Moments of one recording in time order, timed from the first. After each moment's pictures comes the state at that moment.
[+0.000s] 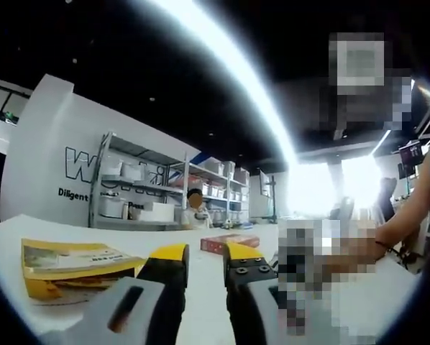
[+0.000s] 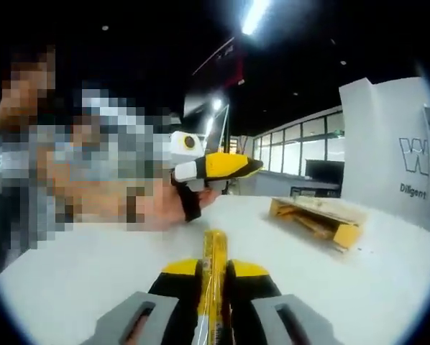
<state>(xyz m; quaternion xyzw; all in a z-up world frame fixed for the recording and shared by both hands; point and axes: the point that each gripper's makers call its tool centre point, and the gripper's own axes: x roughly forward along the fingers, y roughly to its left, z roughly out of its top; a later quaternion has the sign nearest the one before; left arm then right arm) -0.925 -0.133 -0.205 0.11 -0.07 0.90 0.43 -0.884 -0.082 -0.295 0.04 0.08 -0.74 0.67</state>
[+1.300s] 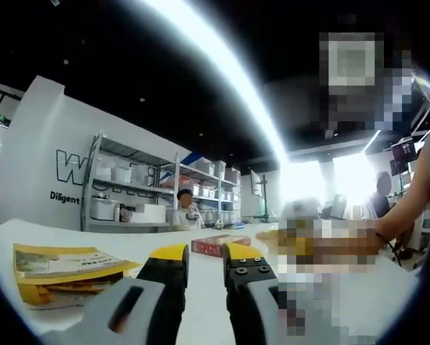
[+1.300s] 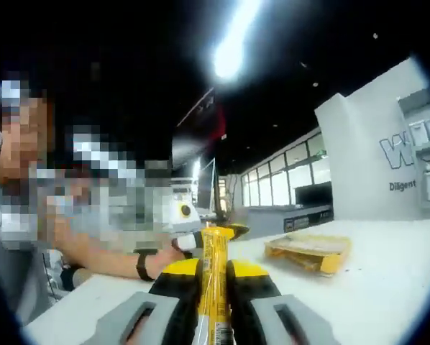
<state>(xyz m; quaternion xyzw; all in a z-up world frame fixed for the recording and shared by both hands) -0.918 -0.122 -0.203 0.11 -0.07 0.88 0.45 -0.867 -0.045 -0.207 -0.03 -0.07 -0.75 0.66</state>
